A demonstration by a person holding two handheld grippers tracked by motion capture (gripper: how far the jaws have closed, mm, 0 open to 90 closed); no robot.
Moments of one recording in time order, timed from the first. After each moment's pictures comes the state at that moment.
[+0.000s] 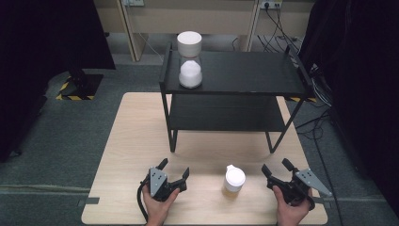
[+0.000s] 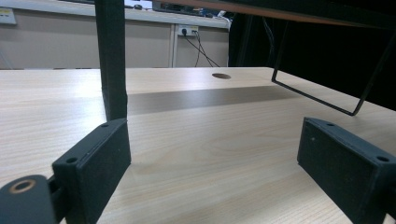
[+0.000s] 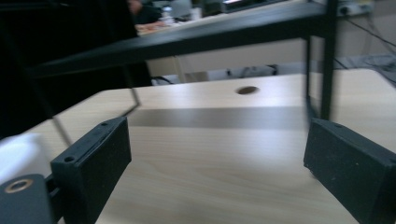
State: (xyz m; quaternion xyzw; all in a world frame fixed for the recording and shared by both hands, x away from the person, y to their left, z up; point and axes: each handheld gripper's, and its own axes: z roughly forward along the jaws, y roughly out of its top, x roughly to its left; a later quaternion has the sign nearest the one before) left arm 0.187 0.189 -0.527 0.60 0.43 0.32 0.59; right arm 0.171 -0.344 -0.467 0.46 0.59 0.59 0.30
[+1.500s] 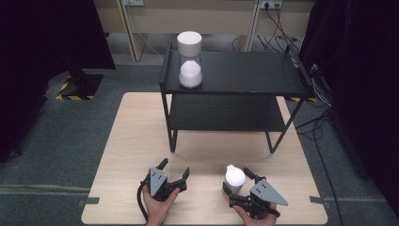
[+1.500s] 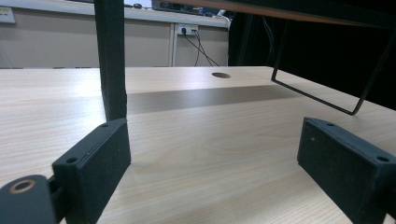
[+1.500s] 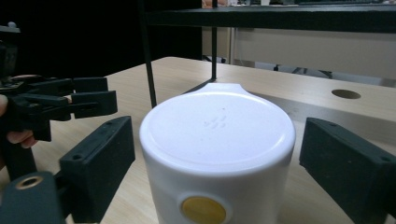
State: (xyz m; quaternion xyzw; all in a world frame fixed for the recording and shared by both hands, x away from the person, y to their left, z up) left arm 0.188 0.189 -0.526 0.60 0.43 0.32 0.59; right arm 0.158 -0.265 -0.468 0.36 0.68 0.57 0.29
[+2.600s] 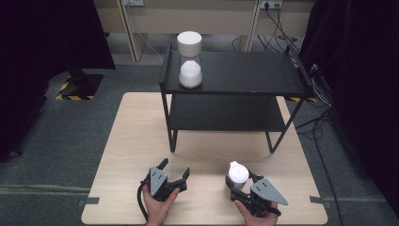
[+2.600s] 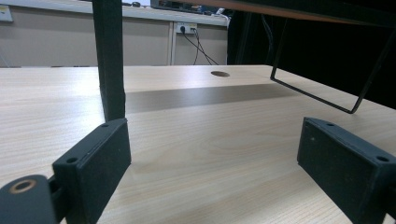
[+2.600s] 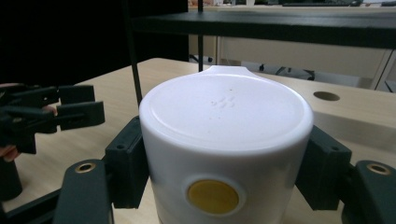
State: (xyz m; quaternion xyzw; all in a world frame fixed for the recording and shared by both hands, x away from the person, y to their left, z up) left arm 0.188 0.189 -0.526 0.61 0.43 0.32 0.59; right arm 0.152 -0.257 -0.455 0.37 0.68 0.56 0.31
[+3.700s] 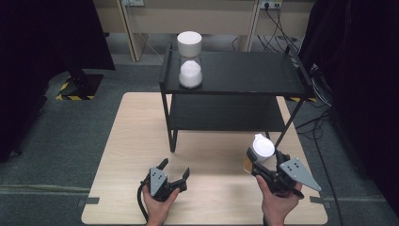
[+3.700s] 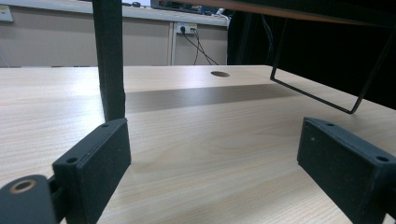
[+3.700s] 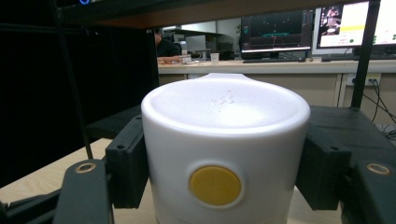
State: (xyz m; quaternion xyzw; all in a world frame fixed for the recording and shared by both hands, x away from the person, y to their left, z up) left arm 0.188 0.189 -0.526 0.61 0.43 0.31 0.59; right arm 0.165 -0.282 -0.405 0.39 0.59 0.61 0.37
